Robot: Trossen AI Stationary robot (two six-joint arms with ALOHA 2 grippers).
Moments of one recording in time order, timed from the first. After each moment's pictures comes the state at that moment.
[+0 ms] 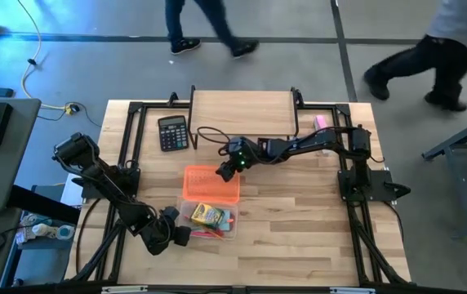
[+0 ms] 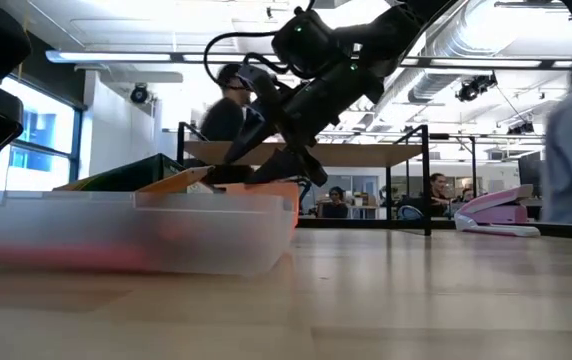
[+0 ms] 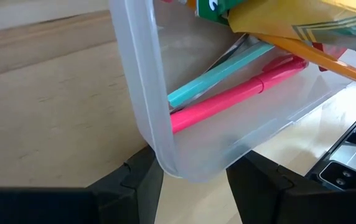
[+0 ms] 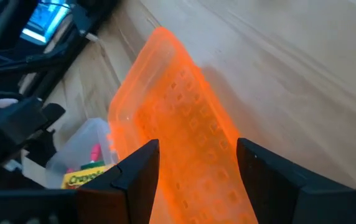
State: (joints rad) left arm -0.70 1.56 0.59 -0.05 -0.36 -2.06; right arm -0.10 1.97 1.26 0.01 -0.17 0.72
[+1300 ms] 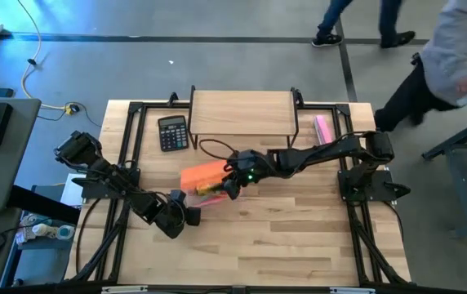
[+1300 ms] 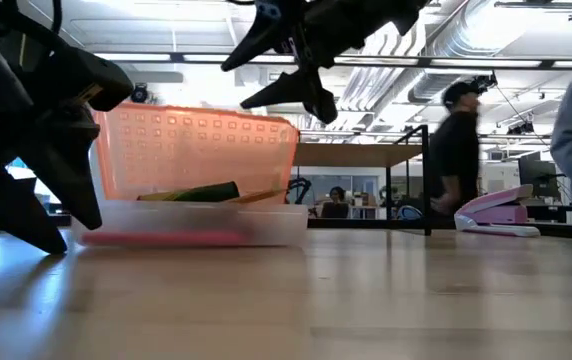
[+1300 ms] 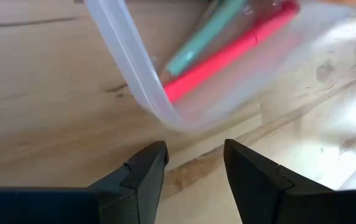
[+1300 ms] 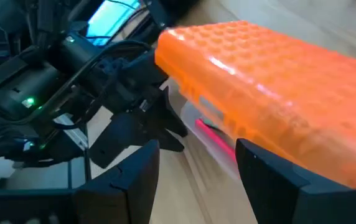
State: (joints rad) left arm -0.50 1.56 0.59 -0.14 -0.47 -1.94; right arm 0.06 1.78 1.26 -0.05 -0.09 0.76
